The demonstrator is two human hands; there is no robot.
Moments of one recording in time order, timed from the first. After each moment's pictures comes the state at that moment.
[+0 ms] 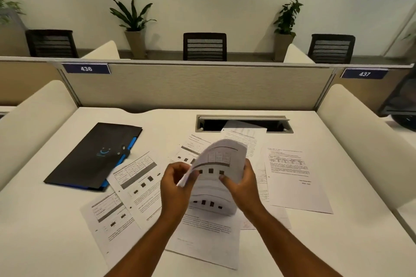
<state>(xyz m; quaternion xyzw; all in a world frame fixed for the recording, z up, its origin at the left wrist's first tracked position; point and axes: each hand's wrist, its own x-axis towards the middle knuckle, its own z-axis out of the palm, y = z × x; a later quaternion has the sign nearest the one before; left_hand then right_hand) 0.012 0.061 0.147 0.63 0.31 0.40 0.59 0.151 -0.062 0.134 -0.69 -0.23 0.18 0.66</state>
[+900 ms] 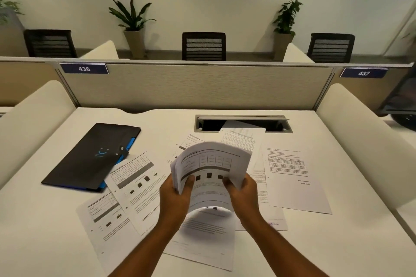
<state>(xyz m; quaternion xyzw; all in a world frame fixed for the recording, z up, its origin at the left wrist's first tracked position) 0.005 0.050 0.146 0.64 0.33 0.37 0.59 0.138 -0.065 0.118 -0.70 -0.17 0.16 0.68</state>
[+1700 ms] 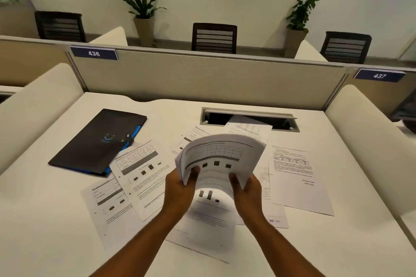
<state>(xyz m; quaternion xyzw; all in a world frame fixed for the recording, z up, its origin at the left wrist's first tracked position) 0.004 0.053 0.139 0.64 0.33 0.36 0.60 0.138 -0.071 0.103 -0.73 -0.20 0.15 0.63</state>
